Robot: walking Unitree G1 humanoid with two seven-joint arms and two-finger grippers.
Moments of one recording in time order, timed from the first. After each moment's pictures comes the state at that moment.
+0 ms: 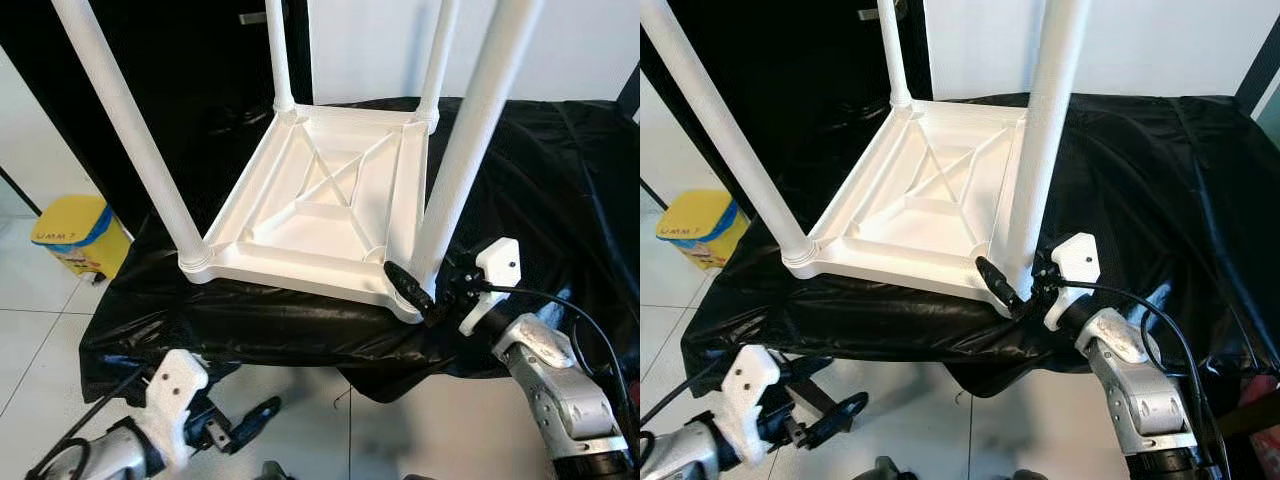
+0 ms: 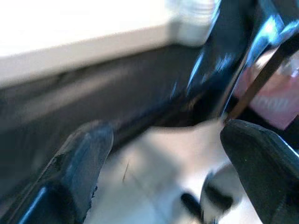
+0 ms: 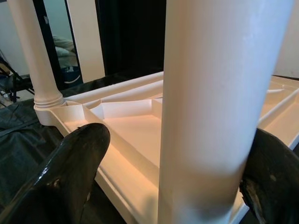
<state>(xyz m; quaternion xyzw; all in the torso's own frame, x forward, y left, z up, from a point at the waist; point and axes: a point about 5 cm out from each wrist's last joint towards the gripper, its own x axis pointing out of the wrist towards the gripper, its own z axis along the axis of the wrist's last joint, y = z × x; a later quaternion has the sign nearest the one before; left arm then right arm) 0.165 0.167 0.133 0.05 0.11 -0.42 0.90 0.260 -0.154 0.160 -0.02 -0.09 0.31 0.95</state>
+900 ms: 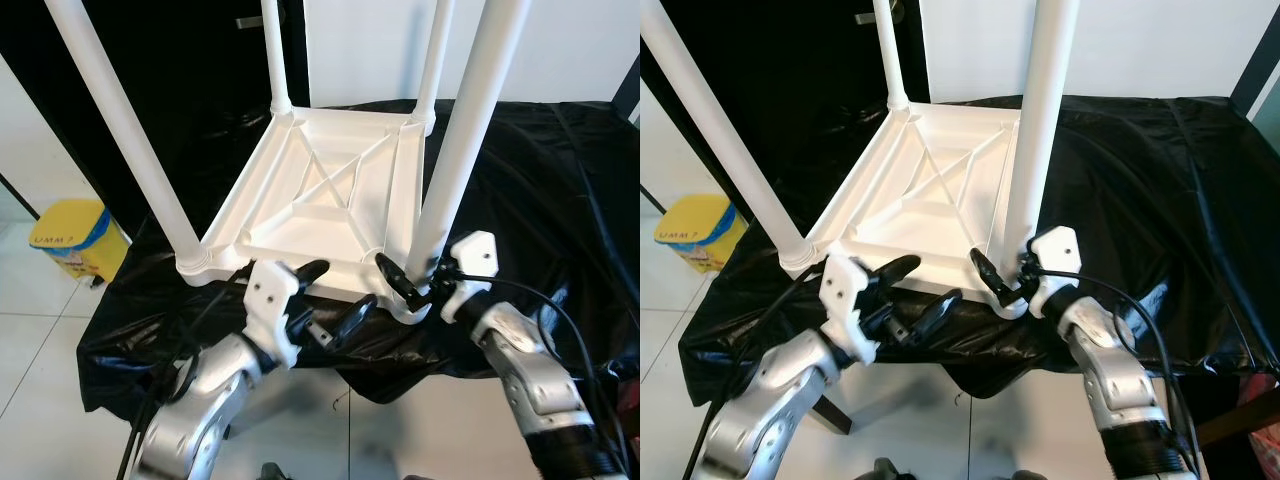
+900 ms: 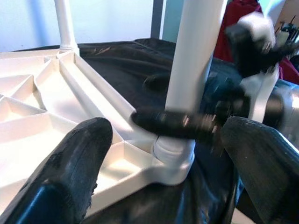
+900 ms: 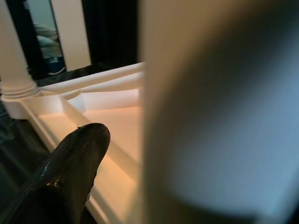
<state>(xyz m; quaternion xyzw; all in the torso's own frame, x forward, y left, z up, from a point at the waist) 0.228 0.079 0.178 -0.02 -0.04 -0.44 0.90 0.288 -0.139 0.144 -0.04 -0.07 0.28 0.96</state>
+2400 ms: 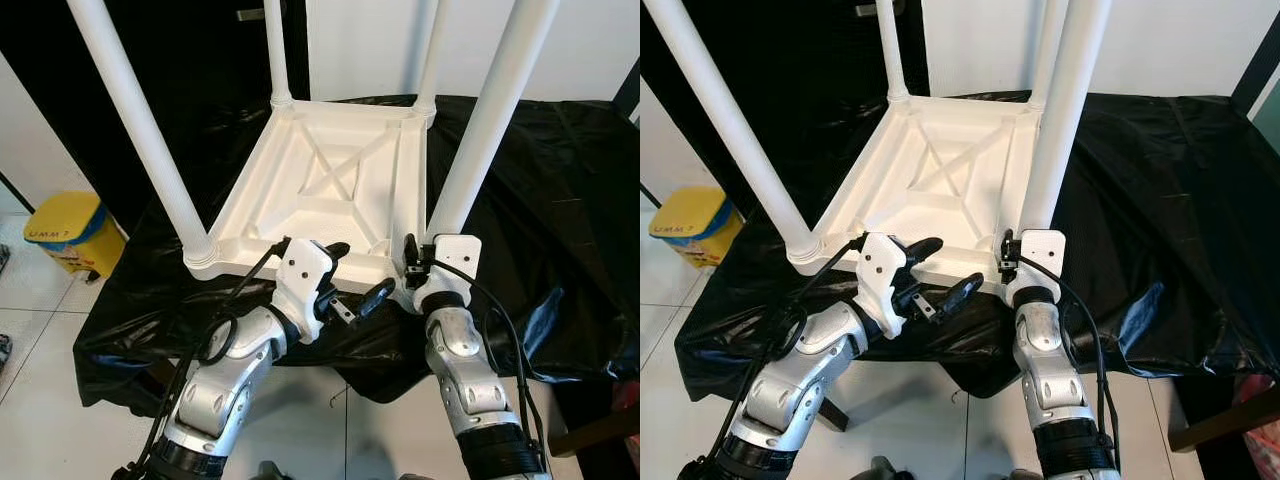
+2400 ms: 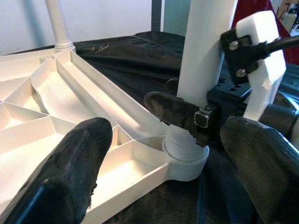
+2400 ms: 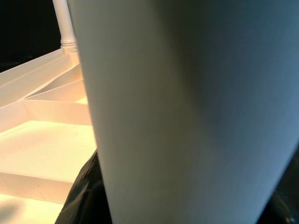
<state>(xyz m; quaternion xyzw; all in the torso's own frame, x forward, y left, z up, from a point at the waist) 0.254 0.063 0.173 0.03 -0.04 -0.43 0.90 0.293 -0.118 0.132 0.03 -0.07 -0.03 1.00</state>
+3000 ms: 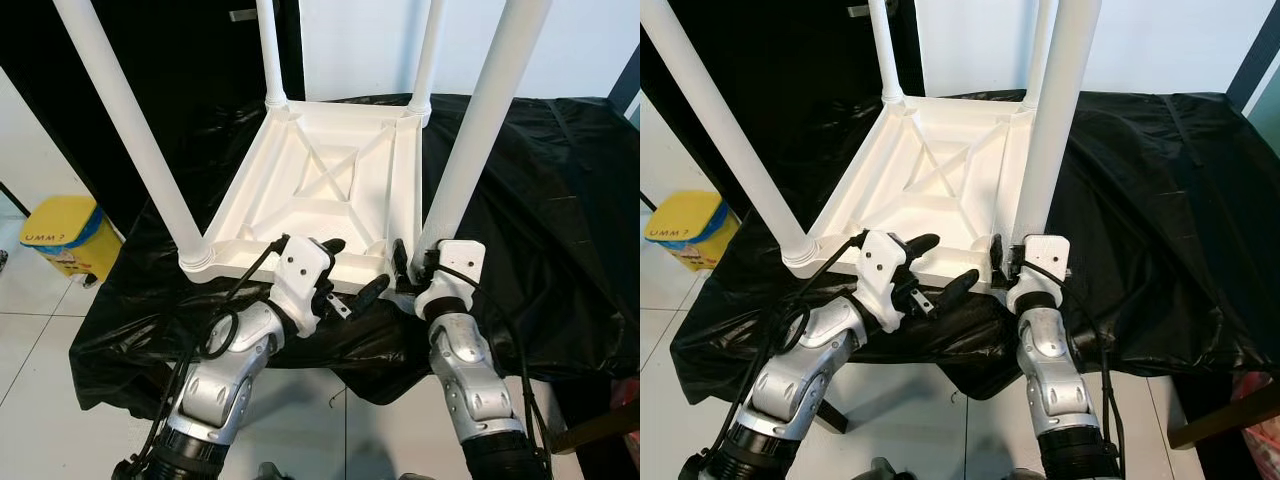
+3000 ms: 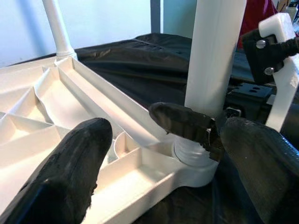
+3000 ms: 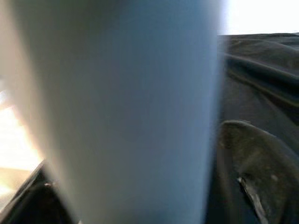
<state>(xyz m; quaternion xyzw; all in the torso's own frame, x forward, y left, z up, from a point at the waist) 0.264 0.065 0.172 0.04 -0.06 -0.42 0.90 0.291 -0.128 0.129 0.05 -0.06 0.00 1.00</state>
